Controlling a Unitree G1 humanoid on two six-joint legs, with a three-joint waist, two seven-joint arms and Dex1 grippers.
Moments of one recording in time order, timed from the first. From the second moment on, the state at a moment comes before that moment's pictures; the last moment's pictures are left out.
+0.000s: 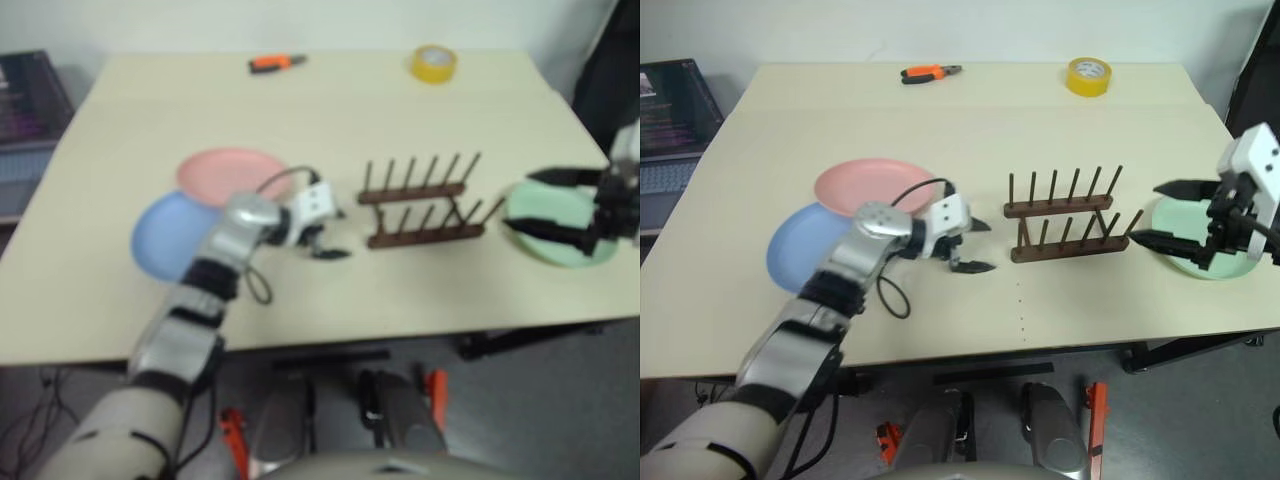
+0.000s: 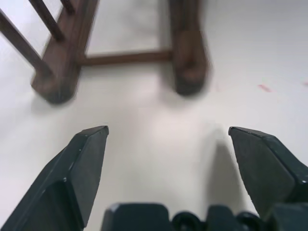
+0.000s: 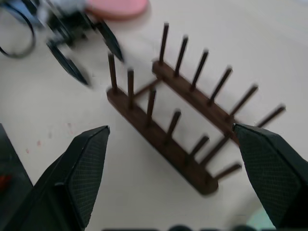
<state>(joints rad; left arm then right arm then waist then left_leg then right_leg) -0.79 0.43 -0.30 0.51 0.02 0.09 -1.21 -0.28 -1.15 -0.33 -0.26 0.60 0.76 1.08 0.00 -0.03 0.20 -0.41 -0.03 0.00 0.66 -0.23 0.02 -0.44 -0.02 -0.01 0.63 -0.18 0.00</state>
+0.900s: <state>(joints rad) -0.59 0.29 -0.45 0.05 0.04 0.49 -0.86 -0.25 -0.84 0.05 -0.14 0.28 0.70 0.82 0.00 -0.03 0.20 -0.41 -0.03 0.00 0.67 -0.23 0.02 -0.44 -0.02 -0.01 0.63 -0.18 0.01</state>
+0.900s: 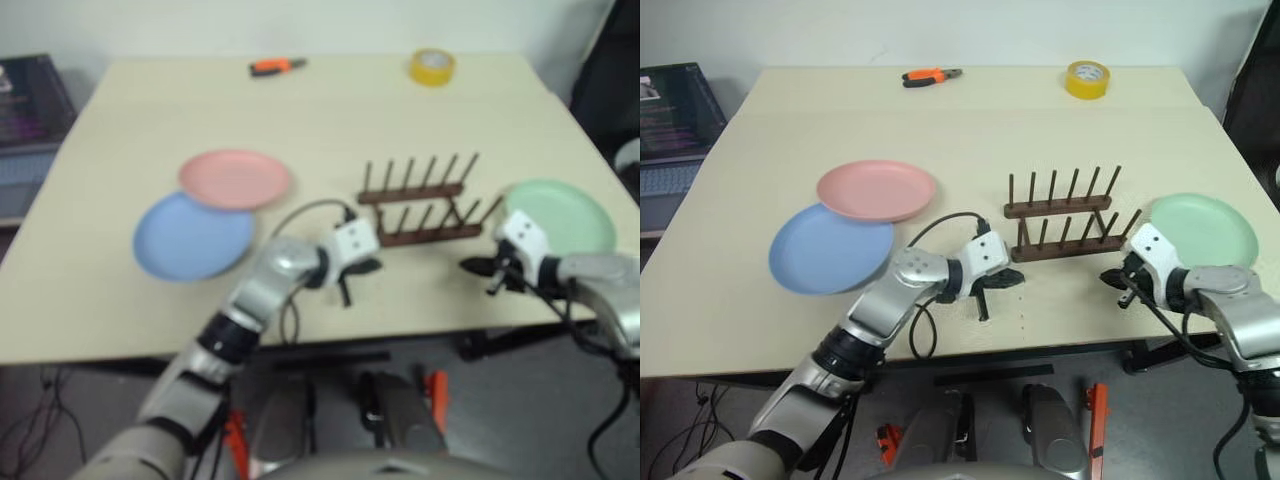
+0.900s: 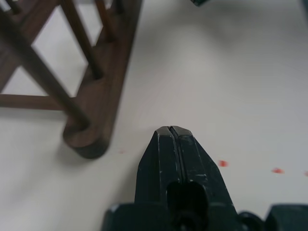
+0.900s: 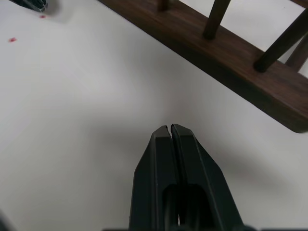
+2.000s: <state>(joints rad) -0.78 0.11 -0.34 0.54 0.09 0.24 -0.61 -0.49 -0.51 0.09 0.33 -0.03 0.35 0.45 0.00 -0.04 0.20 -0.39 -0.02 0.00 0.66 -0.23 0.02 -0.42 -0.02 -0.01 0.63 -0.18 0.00</state>
